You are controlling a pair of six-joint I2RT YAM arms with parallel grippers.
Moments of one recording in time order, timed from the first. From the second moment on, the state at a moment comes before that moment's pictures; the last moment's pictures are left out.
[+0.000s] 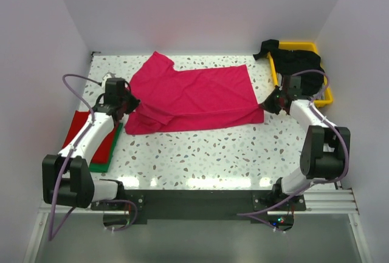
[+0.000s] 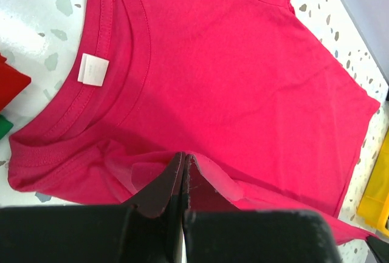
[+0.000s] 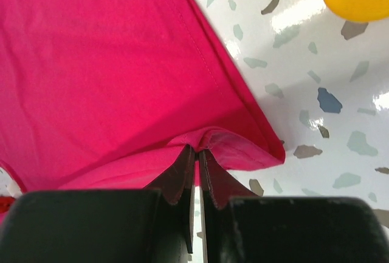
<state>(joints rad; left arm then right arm) -0.11 1.30 0.89 -0.30 -0.08 -0.85 -0.07 1.56 1.00 -0.32 -0.18 0.65</state>
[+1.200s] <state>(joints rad) -0.08 1.57 1.04 -0.28 -0.13 -0.85 -0.07 1.78 1.15 -0.26 -0.20 0.67</state>
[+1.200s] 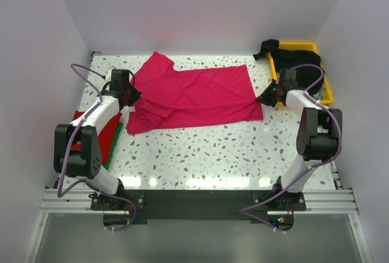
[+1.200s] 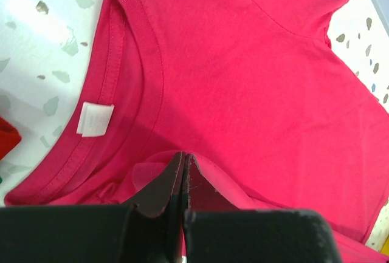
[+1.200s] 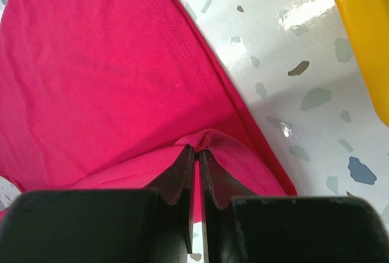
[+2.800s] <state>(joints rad) -0.05 1.73 1.20 -0.27 -0.10 -0.76 -0.05 1.83 1.21 -0.31 -0.17 0.61</state>
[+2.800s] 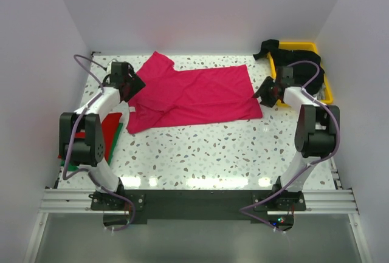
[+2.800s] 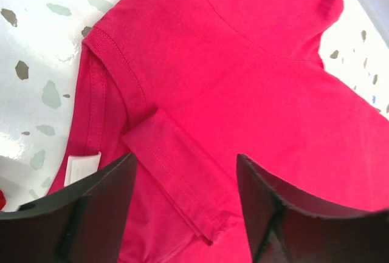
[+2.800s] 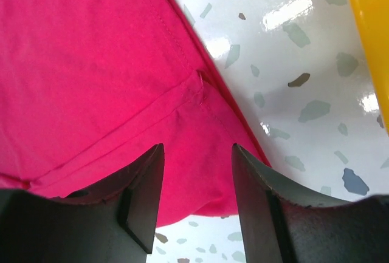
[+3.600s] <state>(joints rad) -0.05 1.25 0.62 -0.27 -0.15 -0.94 -0.02 1.48 0.79 -0.15 -0.16 0.71</state>
